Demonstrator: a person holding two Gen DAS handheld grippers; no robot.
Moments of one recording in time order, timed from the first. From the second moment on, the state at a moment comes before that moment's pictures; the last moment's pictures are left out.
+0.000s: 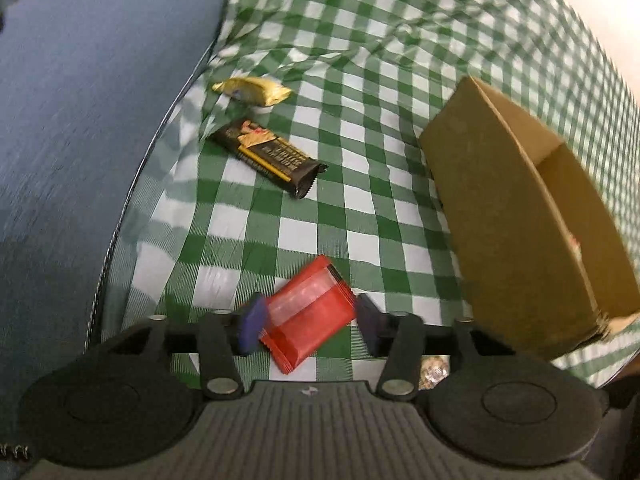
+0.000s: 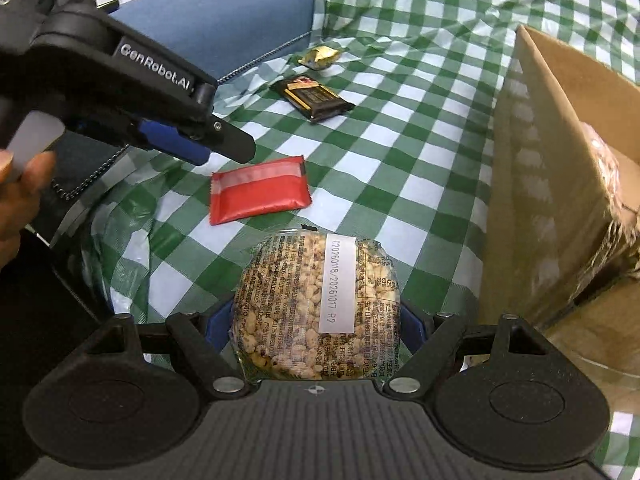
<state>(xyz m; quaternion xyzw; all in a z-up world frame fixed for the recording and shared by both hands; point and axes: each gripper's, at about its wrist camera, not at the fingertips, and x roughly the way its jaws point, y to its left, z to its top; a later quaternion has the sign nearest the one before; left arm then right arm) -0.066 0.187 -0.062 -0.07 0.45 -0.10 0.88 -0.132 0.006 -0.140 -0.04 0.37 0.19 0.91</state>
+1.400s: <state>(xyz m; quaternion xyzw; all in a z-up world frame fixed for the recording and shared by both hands) -0.040 0.143 -0.100 0.07 0.49 -0.11 0.86 -0.136 0.001 -0.146 -0.04 0.36 0.19 0.91</state>
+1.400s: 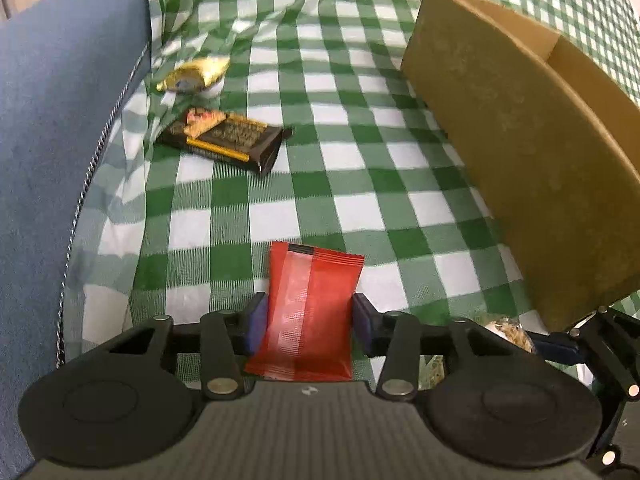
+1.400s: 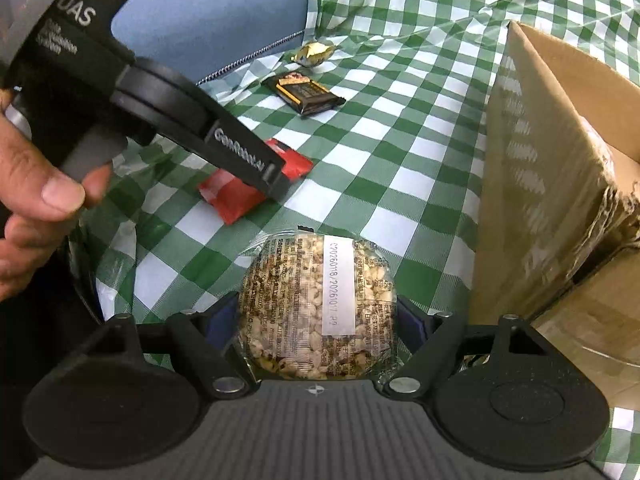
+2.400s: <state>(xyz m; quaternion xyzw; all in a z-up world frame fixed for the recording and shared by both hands) -0.038 0.136 -0.105 0.09 0.49 -0.09 0.86 -0.135 0.001 -0.148 -0.04 0.37 0.19 0.91</state>
